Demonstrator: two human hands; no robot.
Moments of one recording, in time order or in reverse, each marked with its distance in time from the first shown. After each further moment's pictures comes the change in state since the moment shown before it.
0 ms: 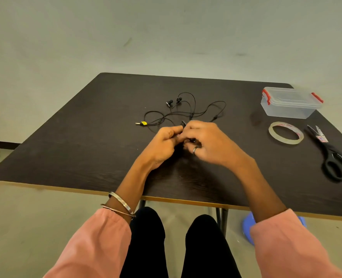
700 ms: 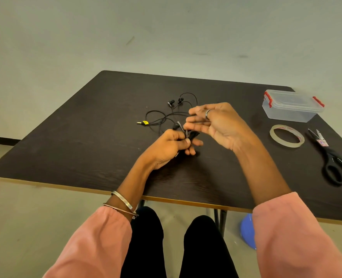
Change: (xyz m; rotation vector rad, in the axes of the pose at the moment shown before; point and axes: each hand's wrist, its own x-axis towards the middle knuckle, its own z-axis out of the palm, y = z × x) left_hand 0.001 0.001 0.003 -0.055 -0.067 -0.152; right_hand 0.031 0.008 -0.018 1.233 0.308 0.726
